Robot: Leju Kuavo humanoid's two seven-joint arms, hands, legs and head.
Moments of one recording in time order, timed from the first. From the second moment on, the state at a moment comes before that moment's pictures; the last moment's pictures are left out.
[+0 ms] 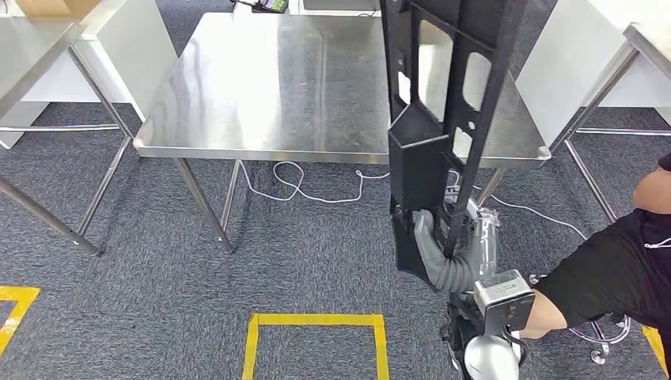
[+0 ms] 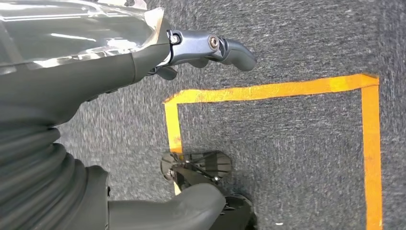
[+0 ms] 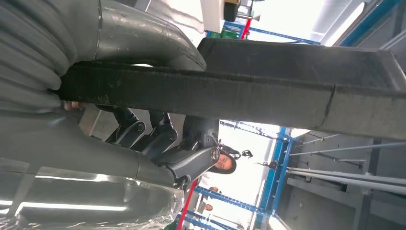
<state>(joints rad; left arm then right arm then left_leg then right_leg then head) -0.03 -0.17 0.87 -0.29 -0.82 0.08 -0.53 -0.01 0.04 0.23 -1.96 0.26 -0.14 -0.34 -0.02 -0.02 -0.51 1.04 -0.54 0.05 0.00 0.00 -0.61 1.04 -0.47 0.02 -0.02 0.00</state>
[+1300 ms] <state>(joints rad) -0.04 -0.19 0.88 -0.31 -0.82 0.09 -0.51 -0.08 0.03 0.30 -1.89 0.27 -0.14 -0.32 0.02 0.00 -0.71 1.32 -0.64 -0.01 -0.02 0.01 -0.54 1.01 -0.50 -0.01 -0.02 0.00</state>
